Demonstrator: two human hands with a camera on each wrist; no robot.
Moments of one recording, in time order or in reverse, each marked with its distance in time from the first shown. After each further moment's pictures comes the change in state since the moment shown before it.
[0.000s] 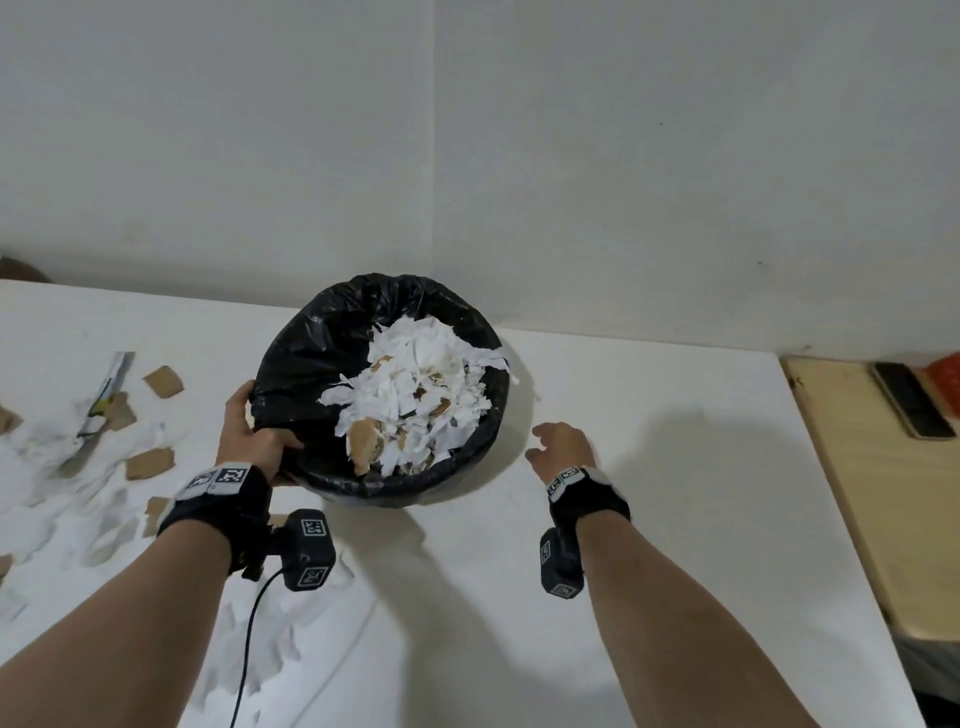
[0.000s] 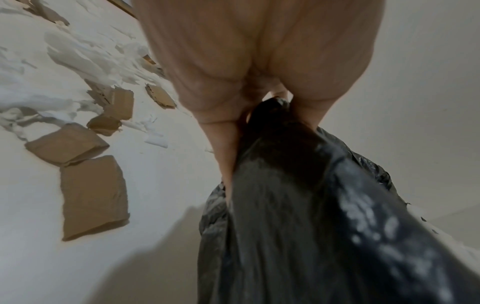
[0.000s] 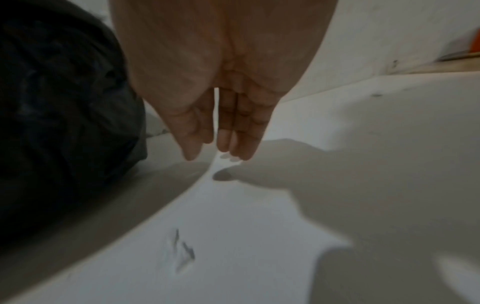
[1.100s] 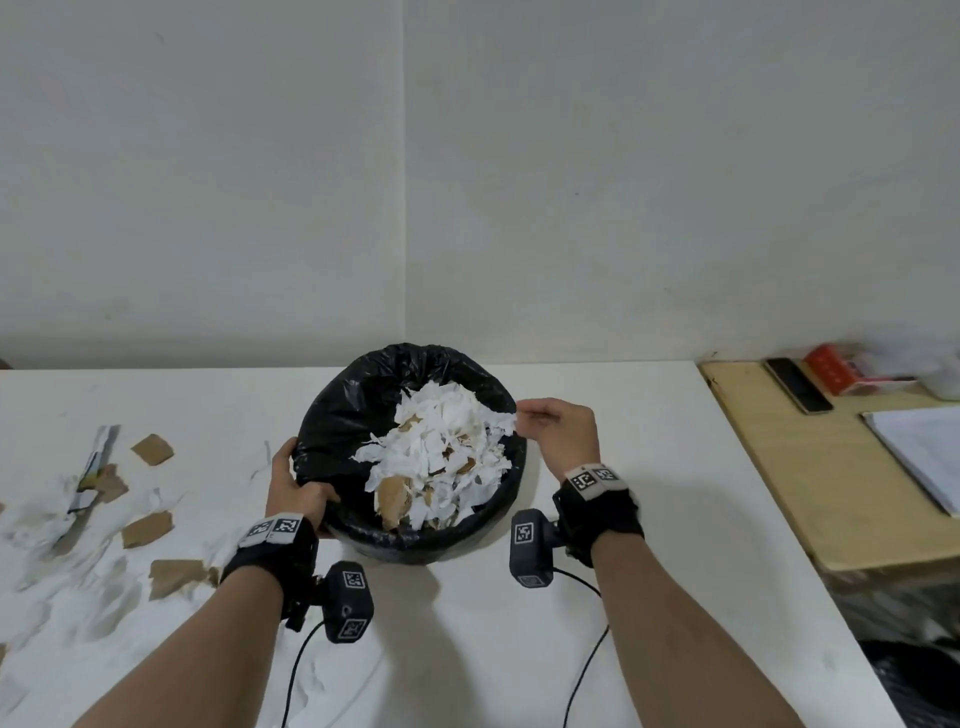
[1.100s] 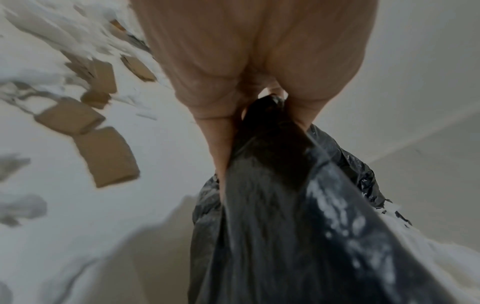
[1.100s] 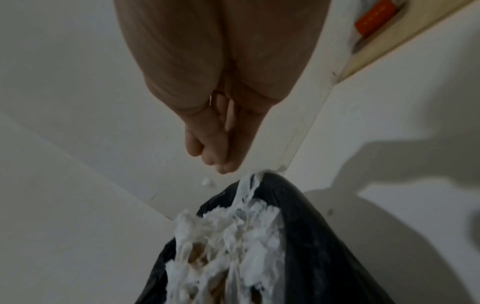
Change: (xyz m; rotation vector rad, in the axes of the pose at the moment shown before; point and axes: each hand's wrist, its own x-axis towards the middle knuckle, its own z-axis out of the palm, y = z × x) left_hand -0.051 0.004 0.005 0.057 -0.197 0.051; right_hand -0.090 -0.054 -0.068 0.827 0.372 -0.206
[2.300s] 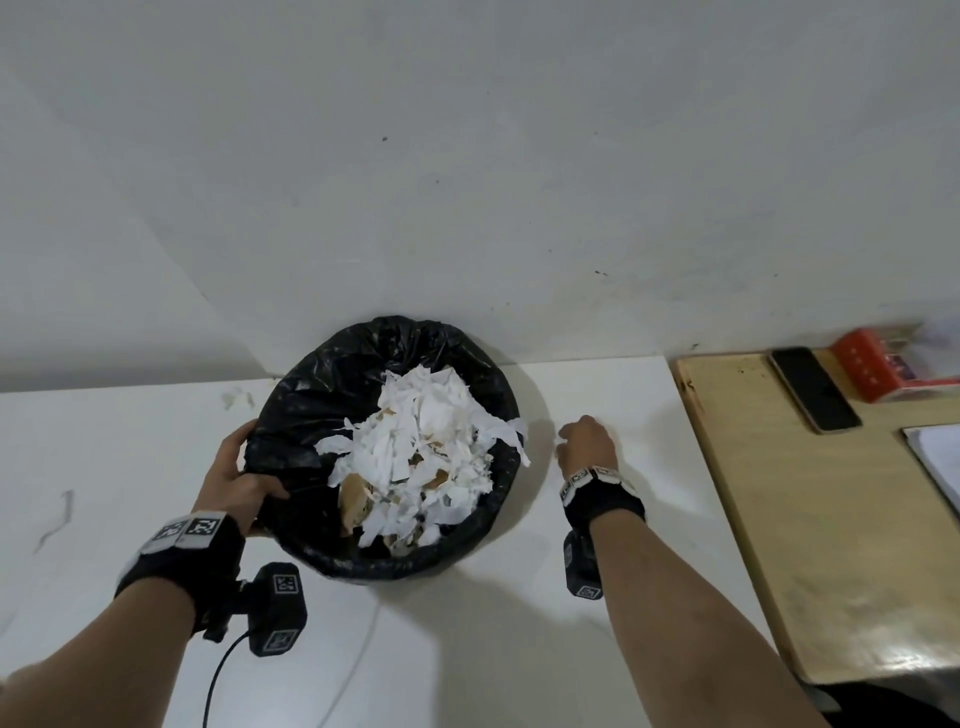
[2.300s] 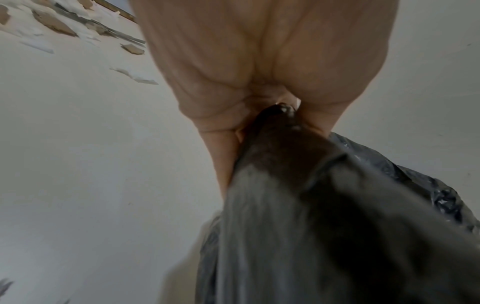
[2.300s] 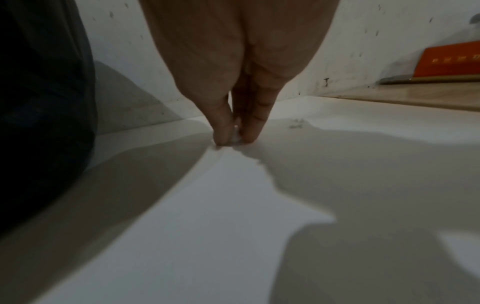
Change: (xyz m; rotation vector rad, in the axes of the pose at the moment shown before) left_hand 0.047 0.023 0.215 0.108 0.006 -0.091; right_hand 0.212 0.191 -0.179 -1.075 -0.252 0.190
